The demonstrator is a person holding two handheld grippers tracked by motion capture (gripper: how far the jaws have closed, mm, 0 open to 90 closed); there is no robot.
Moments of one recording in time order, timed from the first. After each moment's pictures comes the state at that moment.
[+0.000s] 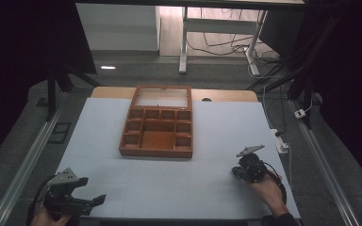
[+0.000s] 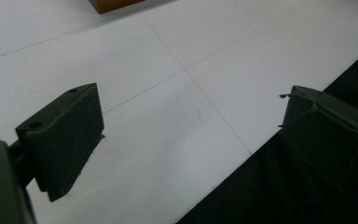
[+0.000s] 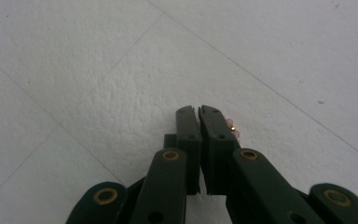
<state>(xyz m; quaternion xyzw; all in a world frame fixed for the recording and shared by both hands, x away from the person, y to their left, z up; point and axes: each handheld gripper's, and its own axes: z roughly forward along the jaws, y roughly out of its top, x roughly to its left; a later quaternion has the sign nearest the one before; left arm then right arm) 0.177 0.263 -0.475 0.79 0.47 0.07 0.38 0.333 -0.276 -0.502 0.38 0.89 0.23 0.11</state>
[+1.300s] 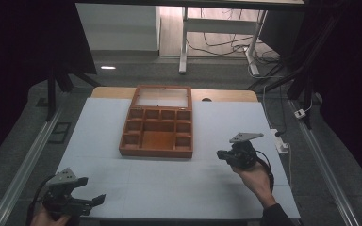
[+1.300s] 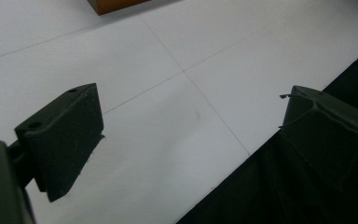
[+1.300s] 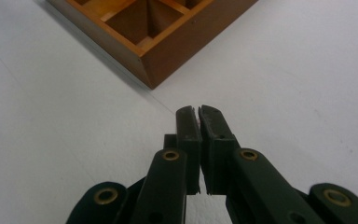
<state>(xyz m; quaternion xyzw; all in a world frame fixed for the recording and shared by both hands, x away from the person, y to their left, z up) 0.177 0.264 -0.475 0.79 0.47 0.07 0.38 0.345 -0.238 -0.458 0.35 0.85 0.37 0.11</state>
